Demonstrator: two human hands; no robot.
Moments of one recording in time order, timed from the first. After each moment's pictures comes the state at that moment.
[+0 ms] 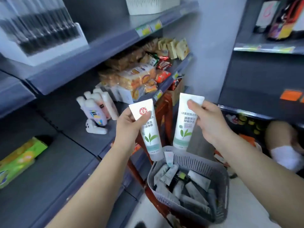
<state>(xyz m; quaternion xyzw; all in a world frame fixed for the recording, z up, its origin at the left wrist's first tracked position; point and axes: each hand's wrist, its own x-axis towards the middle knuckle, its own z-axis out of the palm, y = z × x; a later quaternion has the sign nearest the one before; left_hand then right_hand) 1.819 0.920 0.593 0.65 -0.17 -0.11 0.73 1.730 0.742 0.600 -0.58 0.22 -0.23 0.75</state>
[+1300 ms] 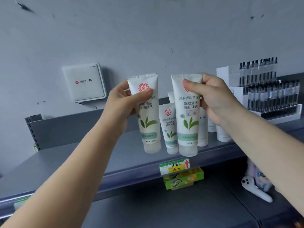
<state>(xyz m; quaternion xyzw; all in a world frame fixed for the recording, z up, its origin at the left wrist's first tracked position) 1.709 1.392 0.905 0.71 -0.14 0.29 0.63 1.779 1.208 0.896 -0.55 -0.33 -0.08 0.76</state>
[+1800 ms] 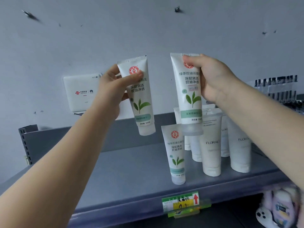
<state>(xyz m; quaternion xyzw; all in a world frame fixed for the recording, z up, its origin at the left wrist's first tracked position) 1.766 1.427 0.967 0.67 -0.14 0.38 0.62 1.840 1.241 0.979 -0.51 -0.32 -0.01 0.80</state>
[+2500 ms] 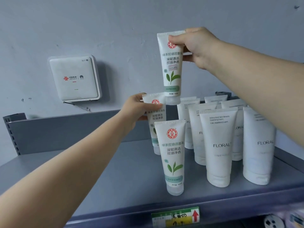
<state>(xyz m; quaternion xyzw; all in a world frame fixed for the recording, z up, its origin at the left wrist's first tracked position) 1.893 1.442 0.896 0.76 0.00 0.21 0.61 1.952 1.281 1.013 -0.65 -0.34 -0.09 0.68</state>
